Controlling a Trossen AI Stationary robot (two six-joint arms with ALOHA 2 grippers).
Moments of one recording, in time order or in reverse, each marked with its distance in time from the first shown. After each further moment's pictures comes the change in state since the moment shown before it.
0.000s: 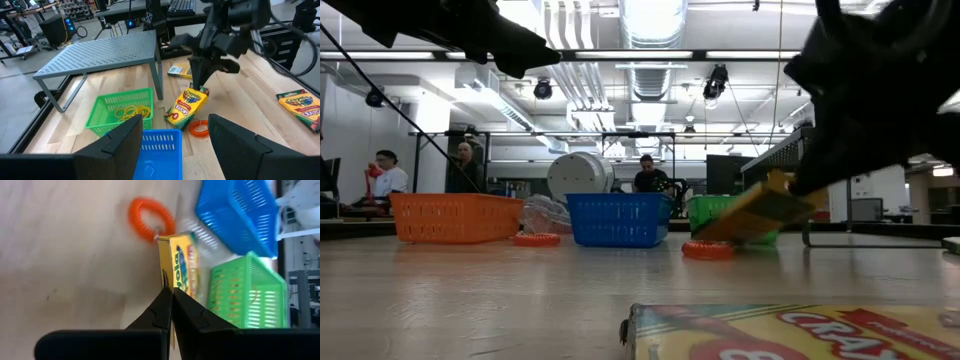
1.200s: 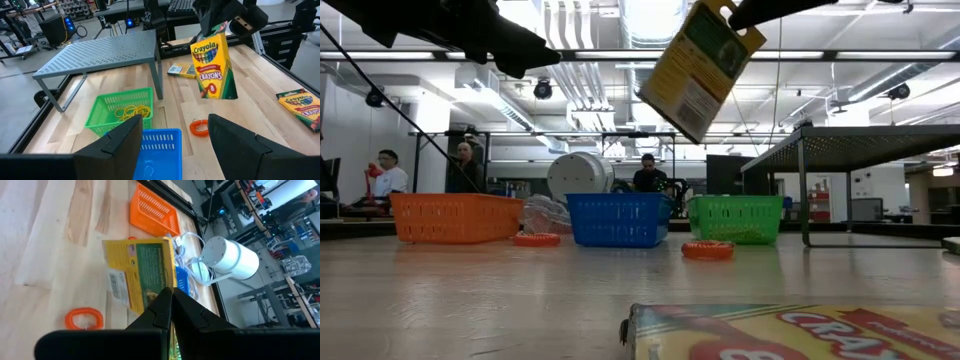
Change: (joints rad) left arm 0.000 0.000 0.000 -0.002 0.000 0.000; right arm 0.004 -0.137 0.239 -0.016 0.212 -0.106
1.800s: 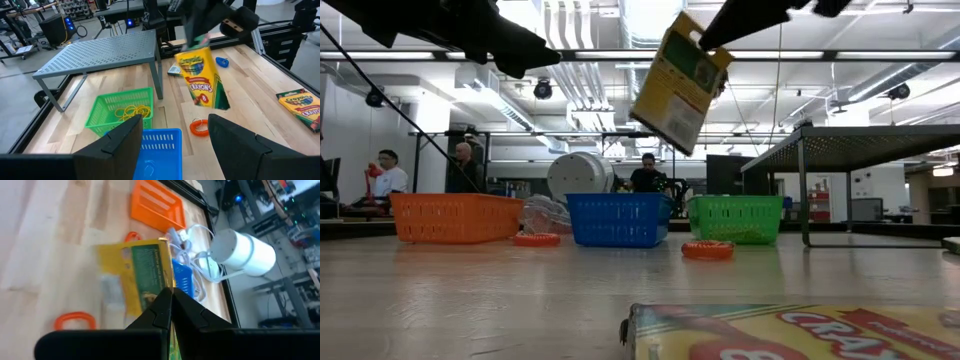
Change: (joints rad) left arm 0.000 0.000 0.000 0.000 0.000 0.000; right arm -0.151 0.000 0.039 0.013 -0.159 -0.073
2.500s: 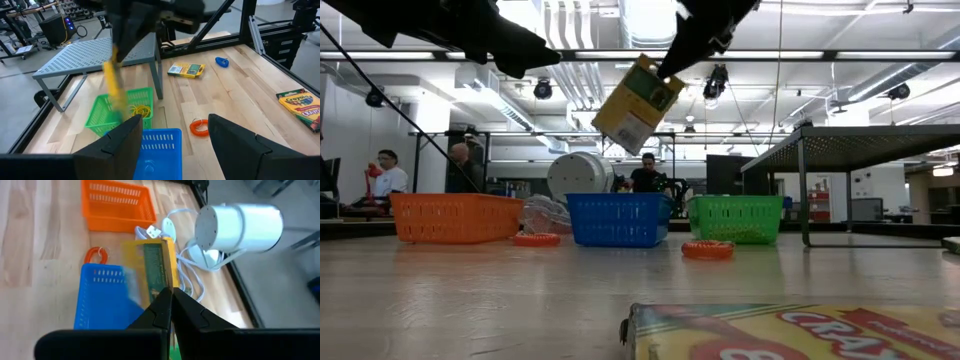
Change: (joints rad) left arm 0.000 0.000 0.000 0.000 0.000 0.000; right arm -0.380 0.002 0.114 0.012 -0.340 0.022
